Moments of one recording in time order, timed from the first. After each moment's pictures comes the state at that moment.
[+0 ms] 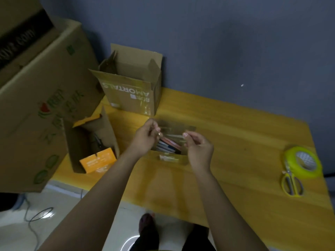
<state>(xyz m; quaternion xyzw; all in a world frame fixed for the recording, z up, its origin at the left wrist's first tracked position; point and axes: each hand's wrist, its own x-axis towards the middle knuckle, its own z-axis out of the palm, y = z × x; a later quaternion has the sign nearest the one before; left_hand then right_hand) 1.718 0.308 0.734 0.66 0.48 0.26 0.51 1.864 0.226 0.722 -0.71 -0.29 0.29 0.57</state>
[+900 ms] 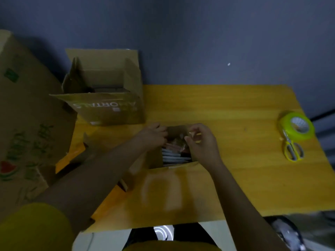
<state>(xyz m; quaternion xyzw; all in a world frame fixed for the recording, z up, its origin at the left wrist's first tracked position) 1.748 0.430 0.672 0.96 0.15 -0.20 0.12 1.870 0.274 0.703 -0.79 -0.40 0.21 0.41</state>
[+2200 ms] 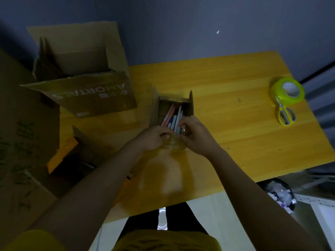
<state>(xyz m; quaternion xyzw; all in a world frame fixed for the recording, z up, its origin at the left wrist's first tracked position) 1.725 0.396 0.653 0.81 0.26 -0.18 0.50 1.845 0.256 0.677 -0.79 -0.50 0.22 0.26</state>
